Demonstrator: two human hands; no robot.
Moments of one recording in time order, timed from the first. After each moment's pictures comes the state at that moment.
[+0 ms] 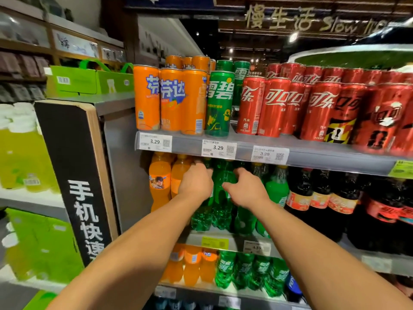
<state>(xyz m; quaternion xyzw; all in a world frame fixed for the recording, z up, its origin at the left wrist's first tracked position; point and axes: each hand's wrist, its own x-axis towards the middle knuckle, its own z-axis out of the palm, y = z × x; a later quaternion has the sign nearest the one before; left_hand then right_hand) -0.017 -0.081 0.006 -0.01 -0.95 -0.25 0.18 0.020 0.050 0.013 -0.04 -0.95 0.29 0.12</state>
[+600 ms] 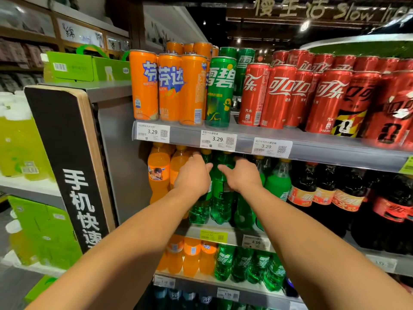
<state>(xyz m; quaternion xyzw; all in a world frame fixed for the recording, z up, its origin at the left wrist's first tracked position) -0.016 -0.085 -0.003 -0.02 -0.94 -0.26 0.20 -0.008 0.045 0.012 -0.08 -0.95 0.27 0.13</state>
